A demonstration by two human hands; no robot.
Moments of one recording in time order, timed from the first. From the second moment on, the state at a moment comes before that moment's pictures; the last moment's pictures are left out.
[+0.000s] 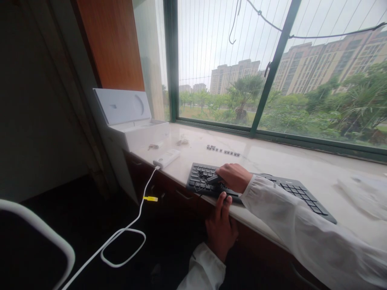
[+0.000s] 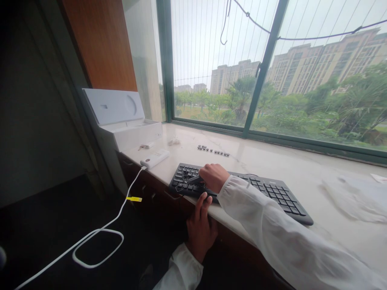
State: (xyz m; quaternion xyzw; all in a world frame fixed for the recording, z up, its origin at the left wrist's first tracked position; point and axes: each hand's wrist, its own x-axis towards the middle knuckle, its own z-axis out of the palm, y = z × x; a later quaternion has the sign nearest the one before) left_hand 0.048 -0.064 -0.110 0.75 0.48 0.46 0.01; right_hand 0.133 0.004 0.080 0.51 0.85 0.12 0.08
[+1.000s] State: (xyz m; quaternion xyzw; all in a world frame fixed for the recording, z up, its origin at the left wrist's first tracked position) left_hand 0.048 -0.061 -0.117 0.75 0.49 0.45 -0.01; right_hand 0.130 0.002 0.075 0.55 0.83 0.10 0.07
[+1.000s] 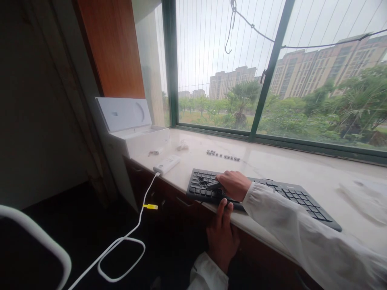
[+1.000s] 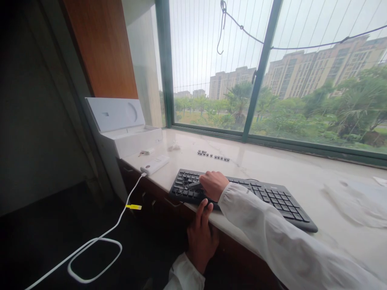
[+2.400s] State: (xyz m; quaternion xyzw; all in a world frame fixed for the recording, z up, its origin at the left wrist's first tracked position) left_hand 0.048 -0.061 -0.118 0.75 0.48 0.46 -0.02; right_hand 0.128 0.001 0.073 0.51 0.84 0.14 0.09
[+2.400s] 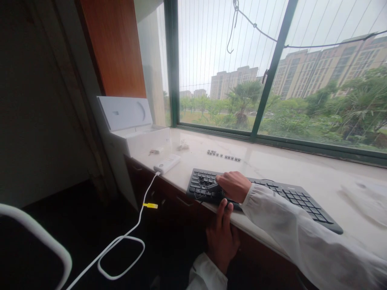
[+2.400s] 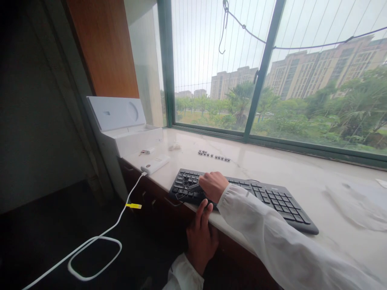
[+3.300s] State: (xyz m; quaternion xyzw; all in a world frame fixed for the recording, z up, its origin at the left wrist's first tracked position) left_hand 0.046 -0.060 -0.115 0.75 0.47 0.46 -0.02; right_hand 0.130 0.000 0.073 0.57 0.81 0.10 0.07
